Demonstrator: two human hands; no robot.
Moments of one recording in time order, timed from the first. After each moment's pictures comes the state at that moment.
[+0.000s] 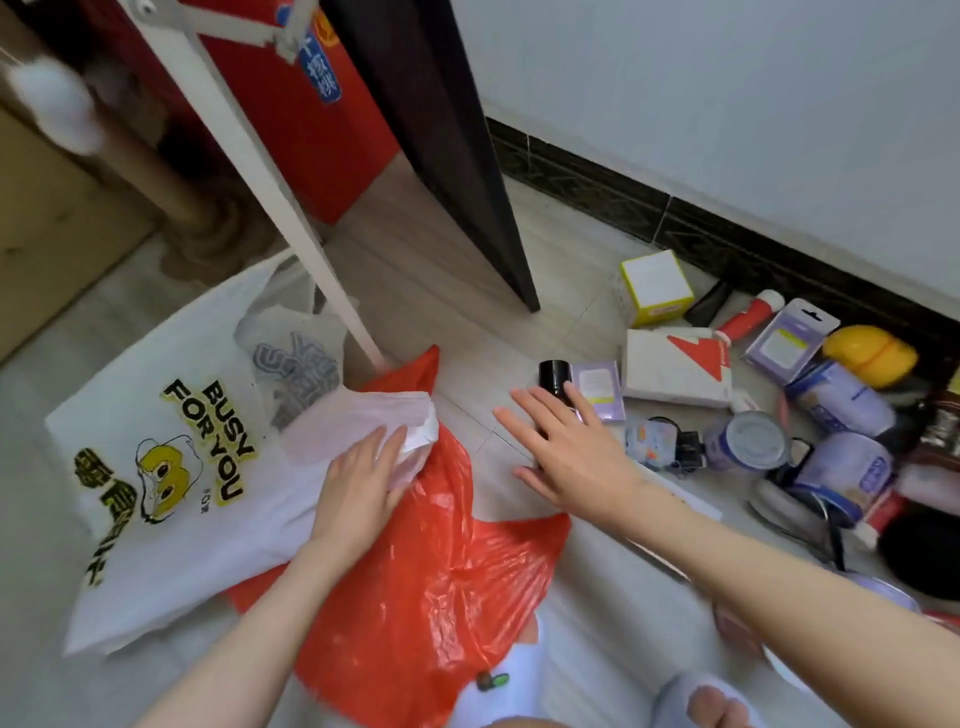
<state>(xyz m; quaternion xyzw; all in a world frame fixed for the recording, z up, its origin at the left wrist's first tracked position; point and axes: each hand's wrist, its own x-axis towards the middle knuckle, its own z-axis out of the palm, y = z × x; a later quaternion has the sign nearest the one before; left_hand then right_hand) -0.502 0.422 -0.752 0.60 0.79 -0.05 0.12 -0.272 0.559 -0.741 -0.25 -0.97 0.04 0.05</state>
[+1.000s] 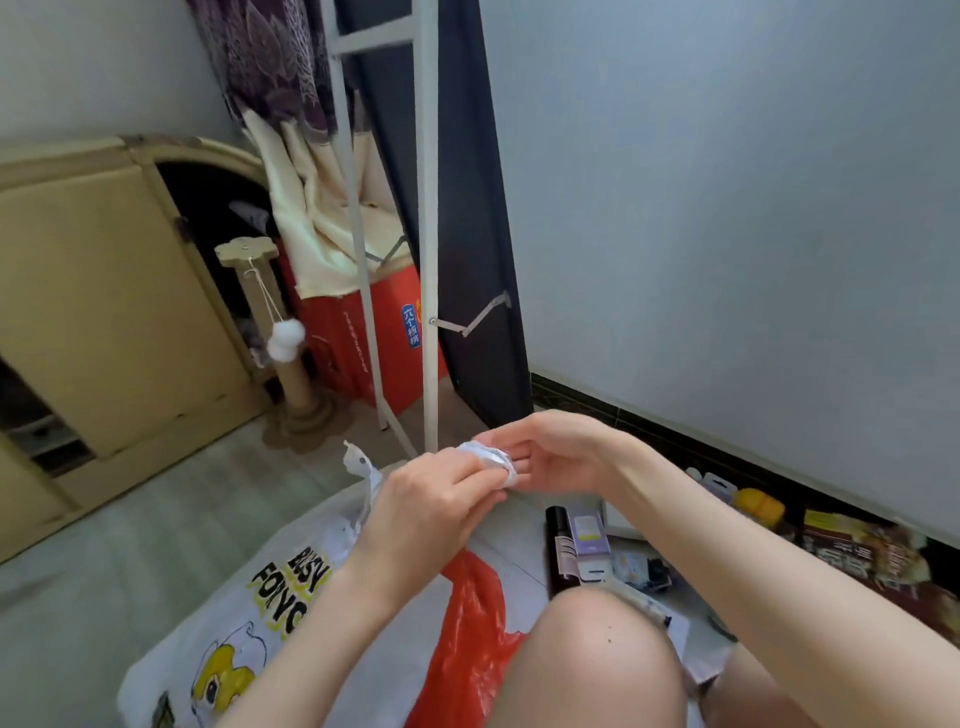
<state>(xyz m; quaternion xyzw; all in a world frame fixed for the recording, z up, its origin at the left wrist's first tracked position) -0.438 0.346 -0.461 0.77 0.53 0.28 -0.20 -0.314 0.467 -0.428 -0.35 -0.48 0.80 0.07</state>
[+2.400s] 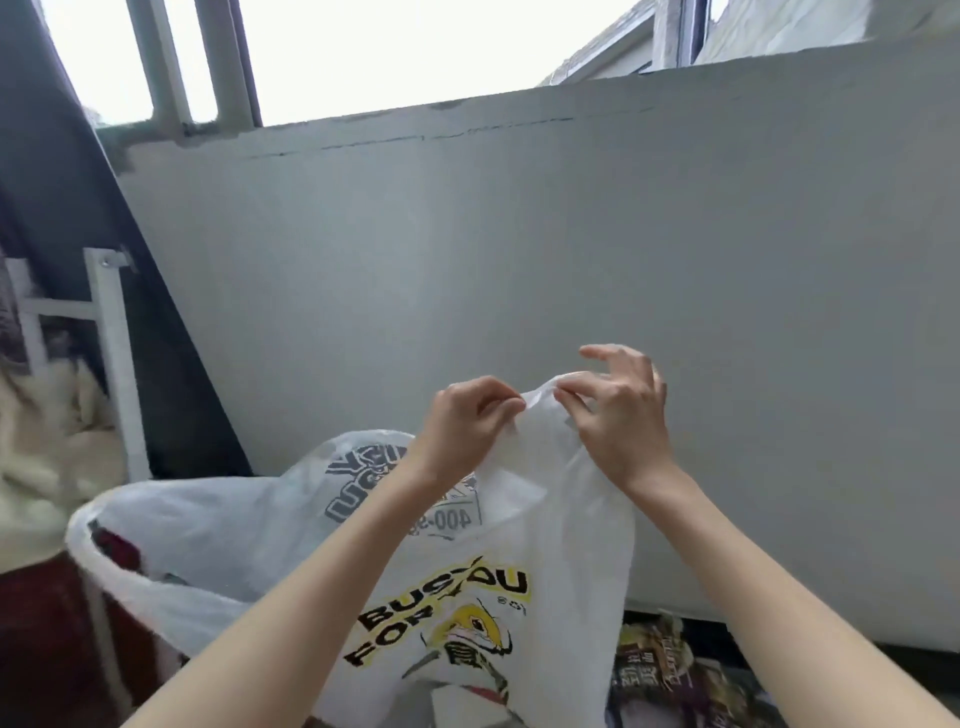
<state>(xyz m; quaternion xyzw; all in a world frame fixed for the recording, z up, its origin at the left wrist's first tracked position) -0.228 0.532 -0.270 0.77 0.41 0.48 0.12 -0.065 0.531 -0.284 -0.55 -0.66 -0.13 0.49</state>
